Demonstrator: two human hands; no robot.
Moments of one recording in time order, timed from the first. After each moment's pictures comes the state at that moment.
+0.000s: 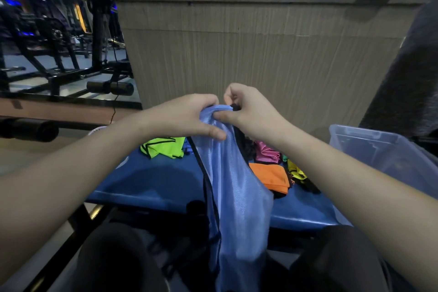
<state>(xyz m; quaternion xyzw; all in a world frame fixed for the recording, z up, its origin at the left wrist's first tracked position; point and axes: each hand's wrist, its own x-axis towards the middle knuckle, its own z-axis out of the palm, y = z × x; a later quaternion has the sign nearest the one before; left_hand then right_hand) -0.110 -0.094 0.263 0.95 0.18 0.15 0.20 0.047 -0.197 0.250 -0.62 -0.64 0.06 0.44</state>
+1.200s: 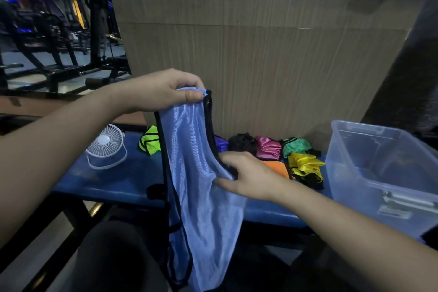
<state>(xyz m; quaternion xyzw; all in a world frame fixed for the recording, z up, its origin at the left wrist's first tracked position) -0.128 -0.067 0.293 0.95 0.18 0.14 0.21 0.052 -0.215 0.141 -0.61 -0.75 0.05 0.26</state>
